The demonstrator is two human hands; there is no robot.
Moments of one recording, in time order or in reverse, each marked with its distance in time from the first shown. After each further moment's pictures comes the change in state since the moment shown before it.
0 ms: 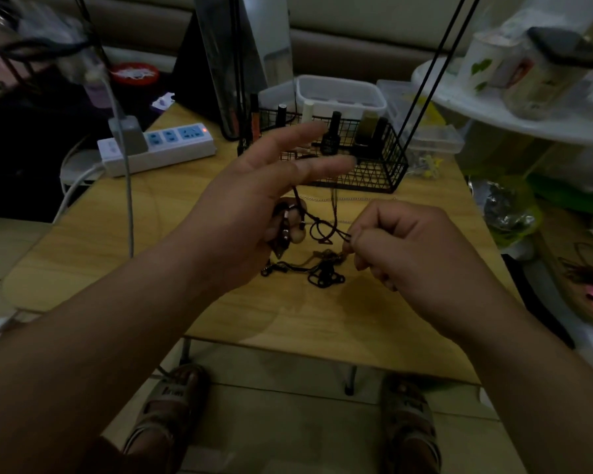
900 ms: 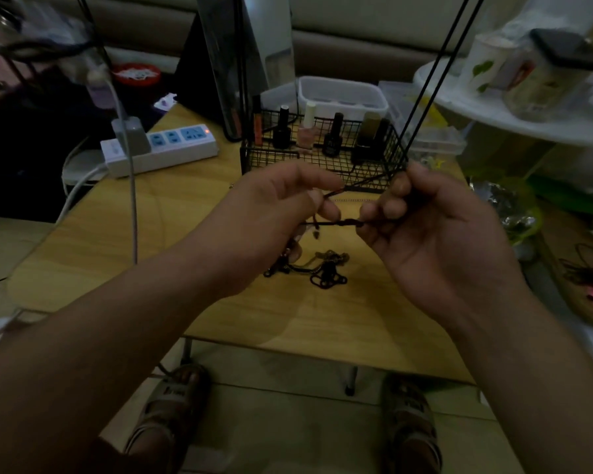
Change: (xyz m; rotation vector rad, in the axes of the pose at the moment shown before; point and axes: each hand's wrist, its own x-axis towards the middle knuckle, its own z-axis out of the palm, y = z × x) left_hand 0.000 -0.011 -0.005 0.261 0.000 -0.015; right_hand 0.014 -0.004 -0.004 0.935 0.065 0.168
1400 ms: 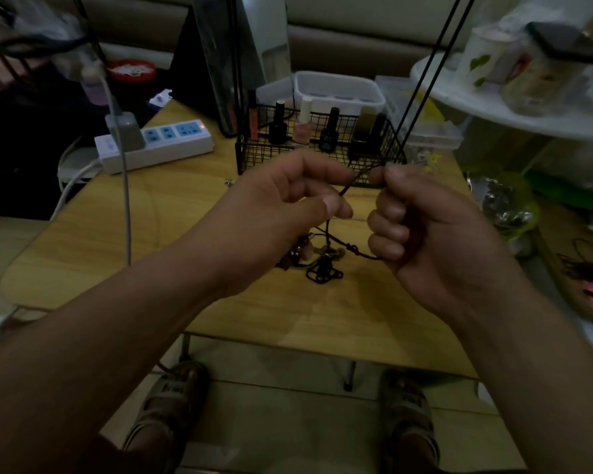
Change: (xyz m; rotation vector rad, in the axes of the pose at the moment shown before) left_hand -0.005 0.001 0.007 -0.001 -0.058 0.087; right_hand -0.001 0.000 -0.006 -0.112 -0.031 0.009
